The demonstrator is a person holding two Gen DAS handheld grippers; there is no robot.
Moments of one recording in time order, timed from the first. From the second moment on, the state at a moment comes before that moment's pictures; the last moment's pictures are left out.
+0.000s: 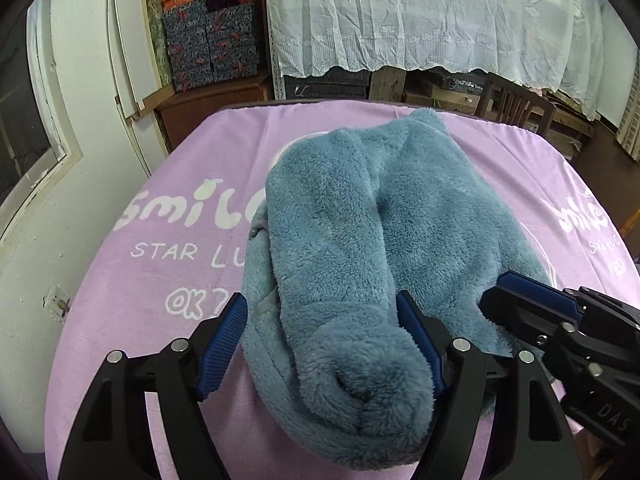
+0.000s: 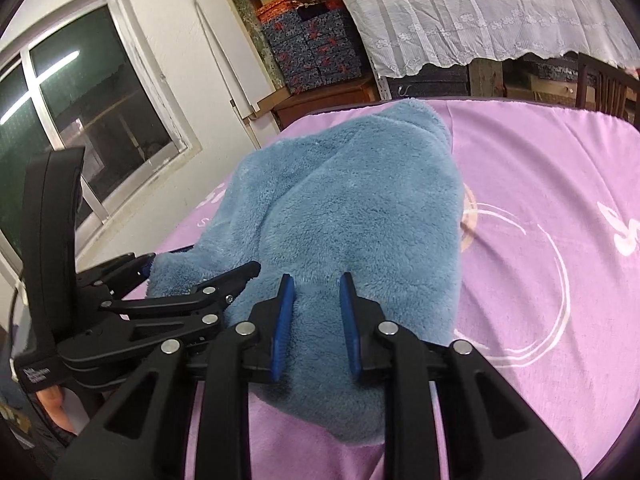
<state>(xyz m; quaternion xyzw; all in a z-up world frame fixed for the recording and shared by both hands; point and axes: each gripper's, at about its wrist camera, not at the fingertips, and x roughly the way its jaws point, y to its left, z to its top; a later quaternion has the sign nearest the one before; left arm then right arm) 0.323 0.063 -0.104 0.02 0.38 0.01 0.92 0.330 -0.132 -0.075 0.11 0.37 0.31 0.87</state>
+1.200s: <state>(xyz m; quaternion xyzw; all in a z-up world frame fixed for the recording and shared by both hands) 0.347 0.131 -0.106 -0.29 0.41 -0.19 0.84 0.358 -0.206 -0.094 0.33 0.41 0.32 0.79</state>
